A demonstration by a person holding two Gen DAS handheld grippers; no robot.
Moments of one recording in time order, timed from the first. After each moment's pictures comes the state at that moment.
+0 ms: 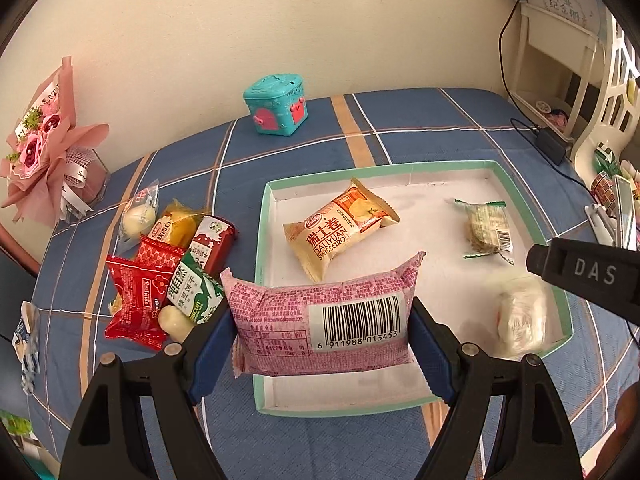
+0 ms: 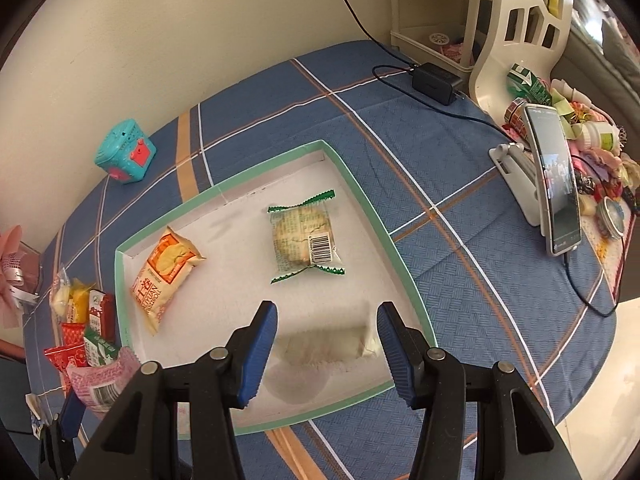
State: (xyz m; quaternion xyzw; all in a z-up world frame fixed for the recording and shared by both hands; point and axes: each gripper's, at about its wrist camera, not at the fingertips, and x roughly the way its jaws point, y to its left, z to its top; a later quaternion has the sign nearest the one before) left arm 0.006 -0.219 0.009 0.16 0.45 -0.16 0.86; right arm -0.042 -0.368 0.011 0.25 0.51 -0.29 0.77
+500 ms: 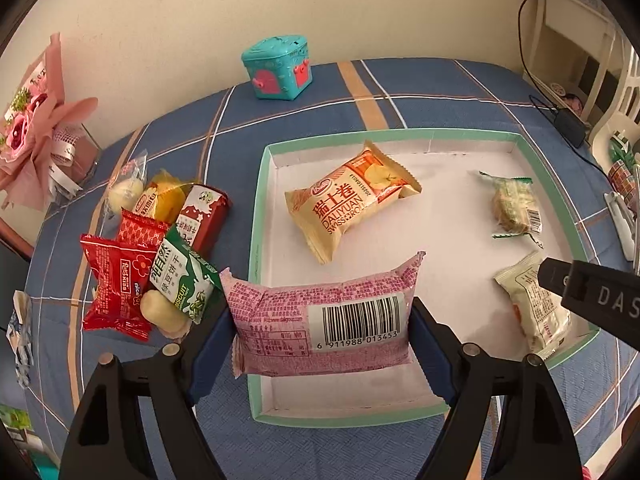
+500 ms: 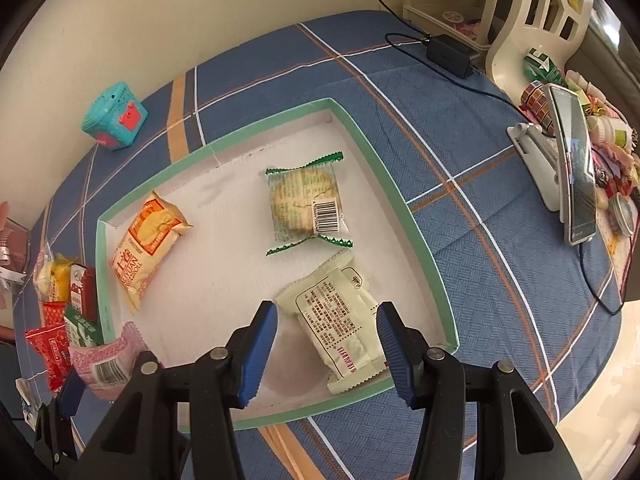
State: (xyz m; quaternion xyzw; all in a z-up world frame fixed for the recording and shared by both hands) left arm 0.025 -0.215 -0.023 0.16 0.49 -0.14 0.84; right arm -0.033 -0.362 -0.019 0.25 0.55 -0.28 0.75
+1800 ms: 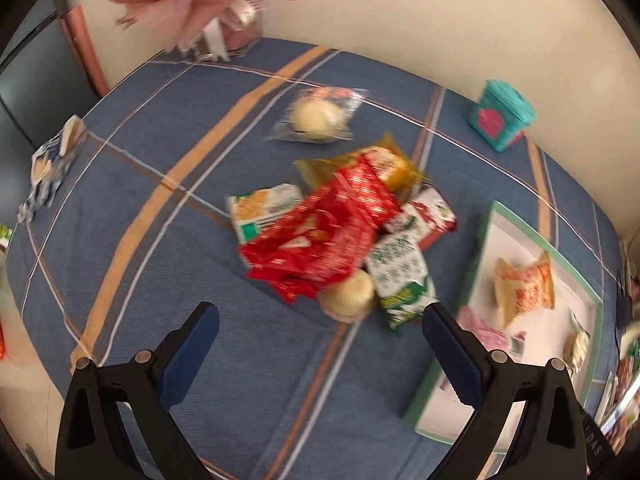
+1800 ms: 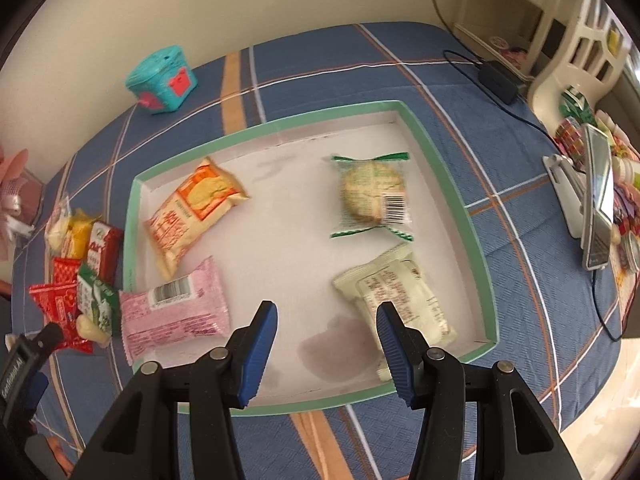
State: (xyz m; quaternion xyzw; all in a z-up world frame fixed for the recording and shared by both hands) left arm 0.073 -0.049 -0.004 -0.07 0.55 0.06 0.83; right arm -0.011 -0.316 -0.014 0.19 0.57 -0.23 0.77
